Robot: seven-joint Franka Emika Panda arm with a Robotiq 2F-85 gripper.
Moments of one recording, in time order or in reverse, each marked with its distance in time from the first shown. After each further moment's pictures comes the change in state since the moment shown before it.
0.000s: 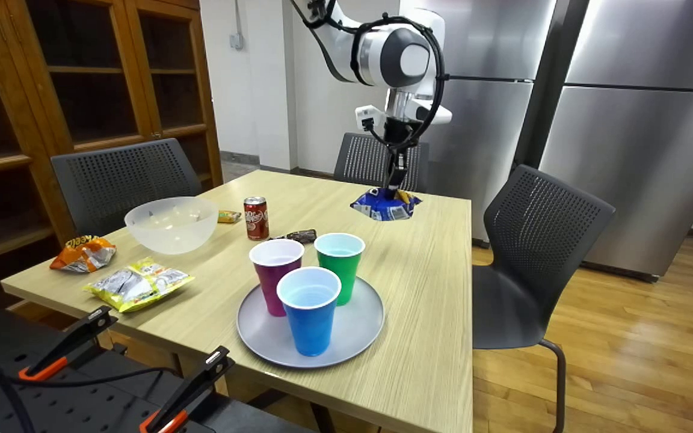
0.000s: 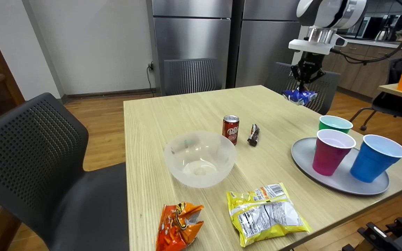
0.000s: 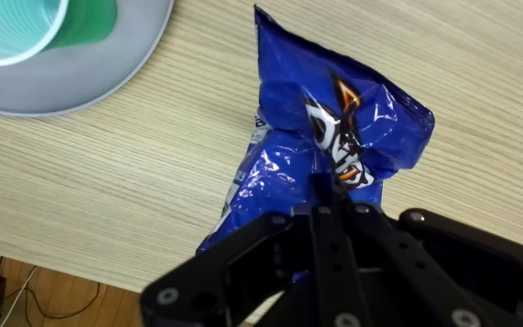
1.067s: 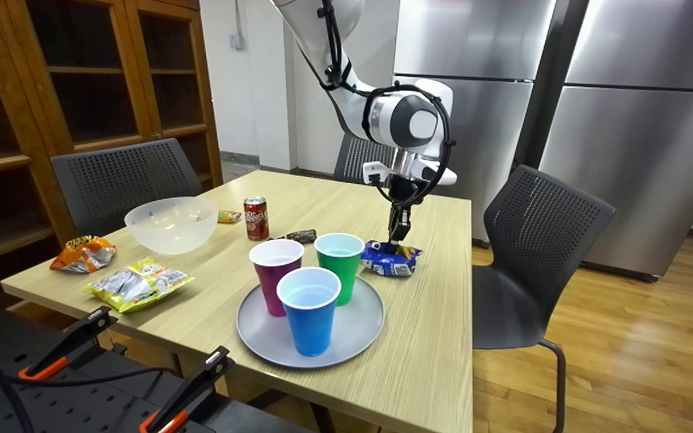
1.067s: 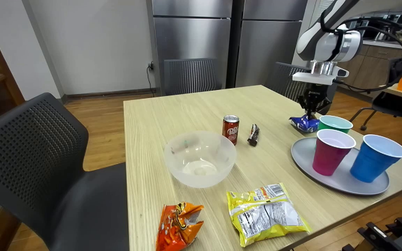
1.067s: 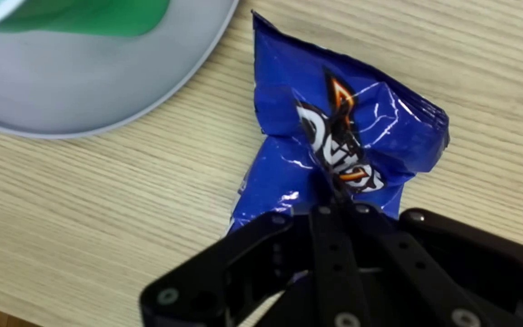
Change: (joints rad) arm -0.046 0.191 -0.016 0.053 0.000 -0.032 0.000
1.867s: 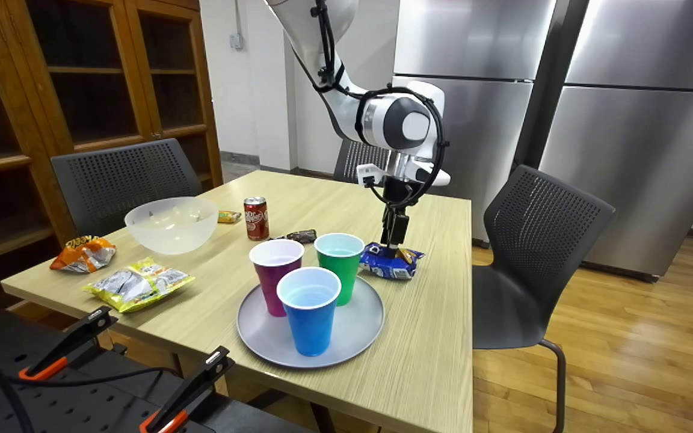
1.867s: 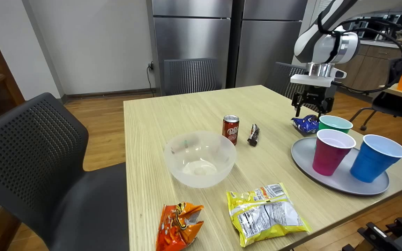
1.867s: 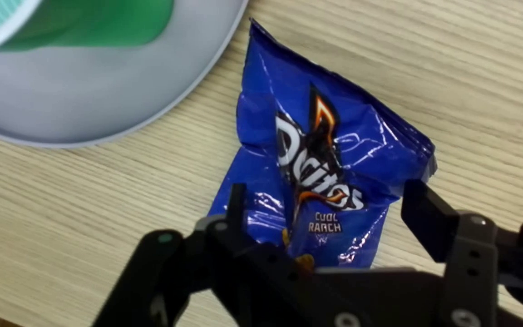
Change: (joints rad) arm 0.021 -0.009 -0.001 -0.032 -0.012 0.023 -0.007
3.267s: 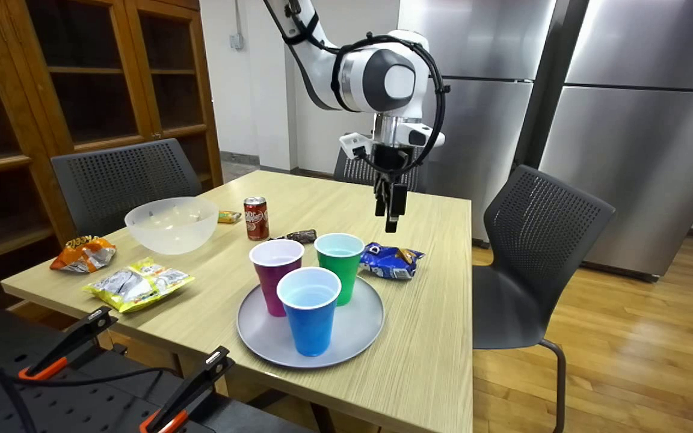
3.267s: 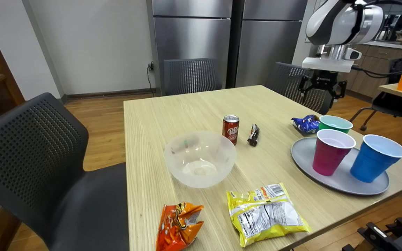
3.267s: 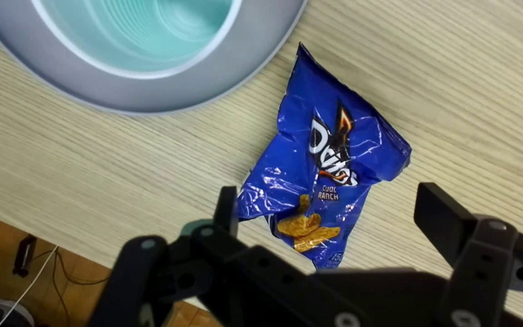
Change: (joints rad) arm 0.045 -0.281 -0.004 -0.325 -0.091 0.174 -0.086
